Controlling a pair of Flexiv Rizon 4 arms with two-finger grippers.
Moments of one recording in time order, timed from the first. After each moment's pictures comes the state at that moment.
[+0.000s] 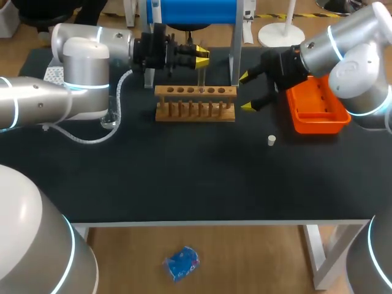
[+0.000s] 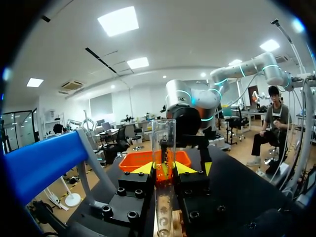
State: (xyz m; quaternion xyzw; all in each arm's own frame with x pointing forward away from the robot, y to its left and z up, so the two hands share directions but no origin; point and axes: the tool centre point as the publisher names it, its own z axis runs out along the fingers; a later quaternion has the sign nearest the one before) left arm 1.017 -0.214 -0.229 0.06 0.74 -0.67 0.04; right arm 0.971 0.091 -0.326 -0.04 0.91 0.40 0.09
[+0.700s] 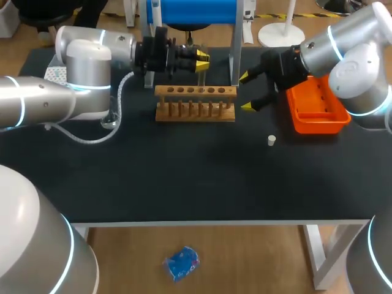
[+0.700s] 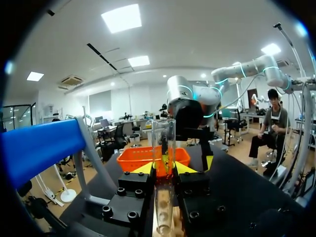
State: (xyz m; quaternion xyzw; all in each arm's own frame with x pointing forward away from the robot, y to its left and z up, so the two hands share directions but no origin) left arm 1.024 -0.215 -0.250 0.05 0.74 -0.67 0.02; right arm 0.971 0.091 -0.326 -0.04 0.91 0.40 0.09
